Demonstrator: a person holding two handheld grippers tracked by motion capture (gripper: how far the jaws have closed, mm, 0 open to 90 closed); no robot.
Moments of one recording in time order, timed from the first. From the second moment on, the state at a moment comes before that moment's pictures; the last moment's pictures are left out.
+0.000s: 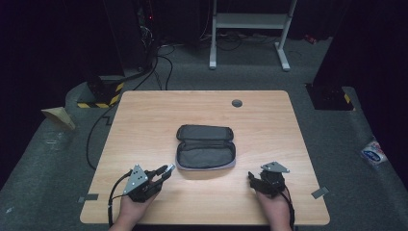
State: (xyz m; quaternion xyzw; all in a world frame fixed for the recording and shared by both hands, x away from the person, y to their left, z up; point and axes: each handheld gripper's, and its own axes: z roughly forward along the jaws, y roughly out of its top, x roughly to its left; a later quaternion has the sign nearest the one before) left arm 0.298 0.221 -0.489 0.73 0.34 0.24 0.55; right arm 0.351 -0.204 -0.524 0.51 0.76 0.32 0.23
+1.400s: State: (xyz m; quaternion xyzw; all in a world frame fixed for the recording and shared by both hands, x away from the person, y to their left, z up) left arm 0.334 0.182 -0.464 0.75 0.33 0.22 0.52; right arm 0.351 -0.203 -0.523 0.51 0.76 0.32 0.23
